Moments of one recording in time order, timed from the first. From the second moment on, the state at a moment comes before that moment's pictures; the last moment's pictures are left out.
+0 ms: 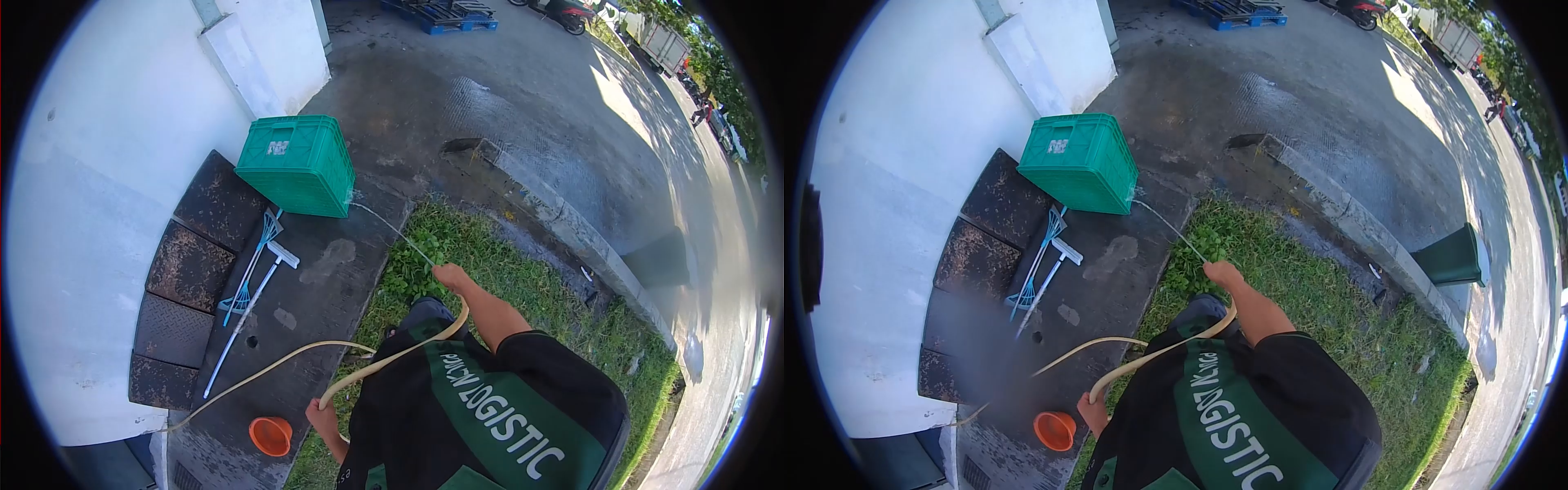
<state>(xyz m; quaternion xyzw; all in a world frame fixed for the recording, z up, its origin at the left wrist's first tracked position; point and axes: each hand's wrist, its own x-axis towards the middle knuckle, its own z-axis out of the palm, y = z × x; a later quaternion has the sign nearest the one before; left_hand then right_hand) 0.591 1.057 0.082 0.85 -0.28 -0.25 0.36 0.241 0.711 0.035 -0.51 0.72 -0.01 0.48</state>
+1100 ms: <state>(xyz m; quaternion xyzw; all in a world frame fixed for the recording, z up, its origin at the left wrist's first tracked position) 0.590 1.060 0.078 0.85 -0.26 -0.29 0.35 0.239 0.705 0.032 -0.47 0.71 0.04 0.52</state>
